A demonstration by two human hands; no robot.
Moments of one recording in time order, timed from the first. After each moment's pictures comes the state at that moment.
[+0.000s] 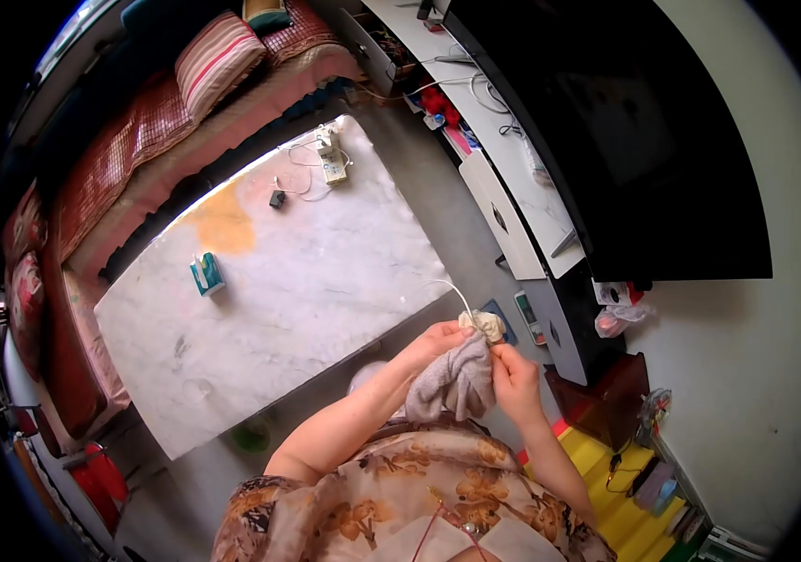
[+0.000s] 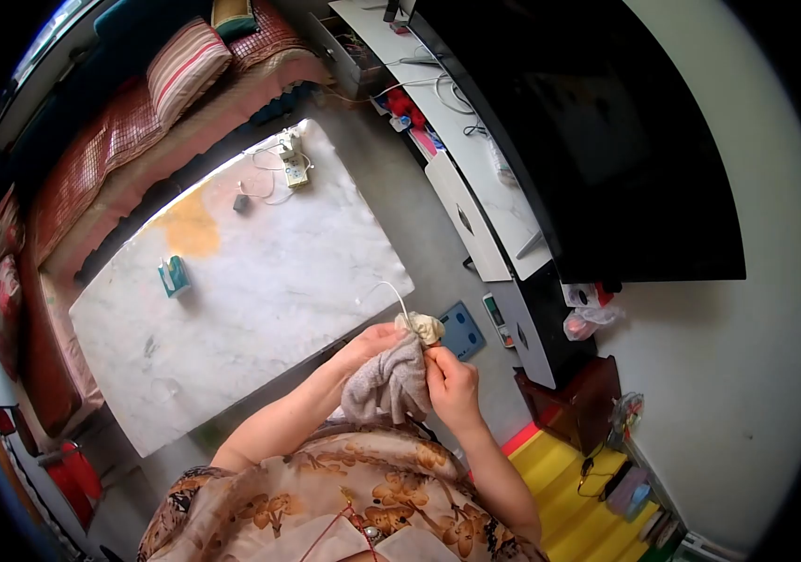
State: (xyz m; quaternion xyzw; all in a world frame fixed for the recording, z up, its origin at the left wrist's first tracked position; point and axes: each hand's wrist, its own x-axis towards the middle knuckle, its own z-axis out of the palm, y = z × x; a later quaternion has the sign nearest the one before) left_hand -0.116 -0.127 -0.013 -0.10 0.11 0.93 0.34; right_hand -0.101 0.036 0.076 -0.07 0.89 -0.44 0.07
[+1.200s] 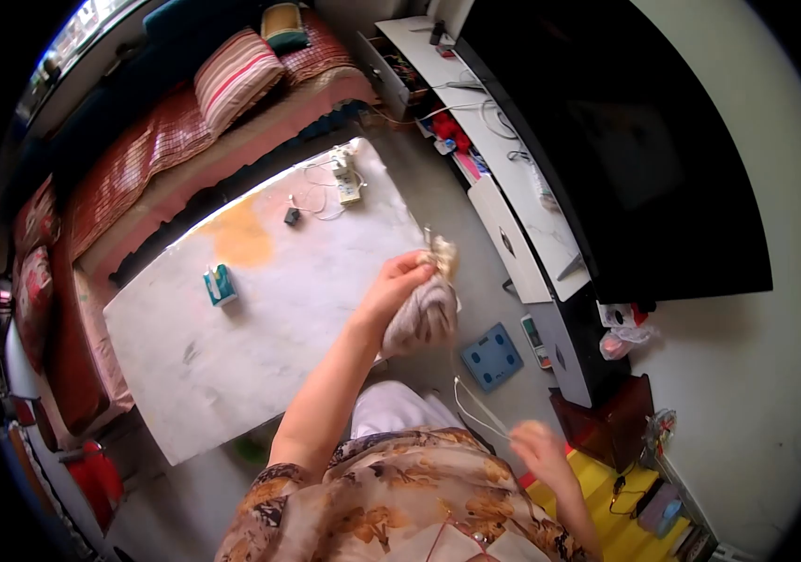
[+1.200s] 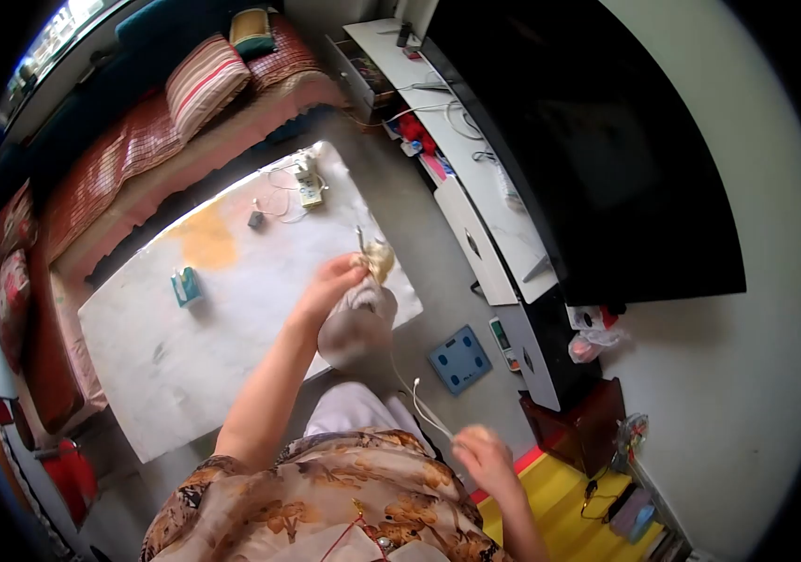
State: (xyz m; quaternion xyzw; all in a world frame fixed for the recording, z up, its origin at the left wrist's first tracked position) left_hand -0.192 -0.219 0.003 -0.07 0.41 0.90 0.15; right_hand -0.019 0.126 0.098 -0.15 0.92 -0.30 0.20
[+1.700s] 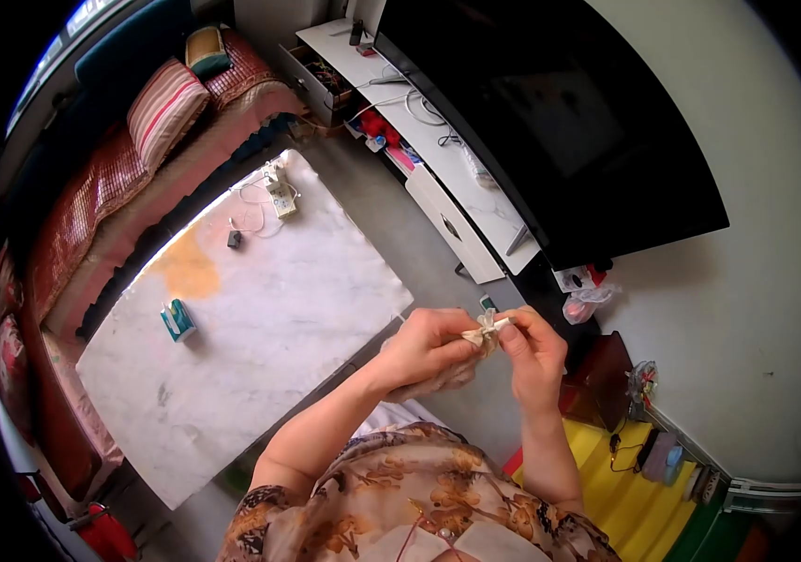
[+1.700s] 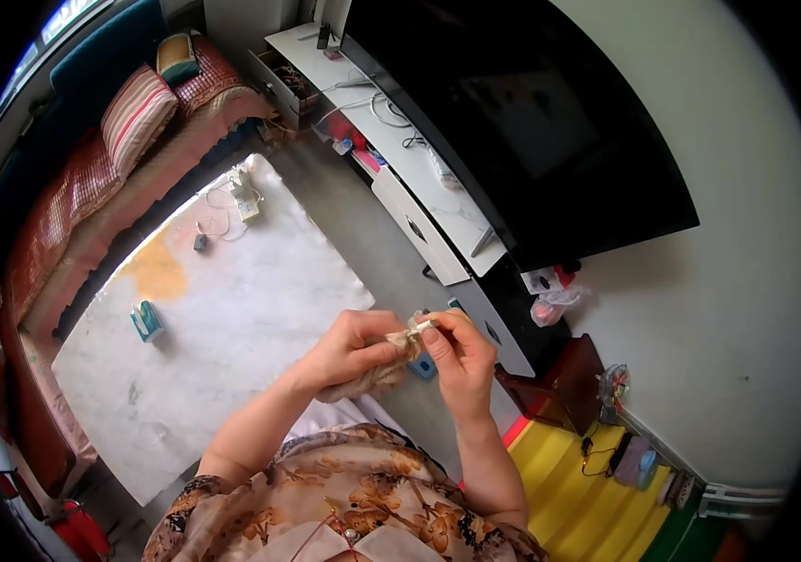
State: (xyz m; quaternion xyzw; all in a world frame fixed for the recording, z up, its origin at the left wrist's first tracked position) left_hand -0.148 -0.134 0.101 0.21 0.58 0.76 0.20; right_hand -0.119 0.046 0.155 -0.05 0.75 -0.65 -0.04
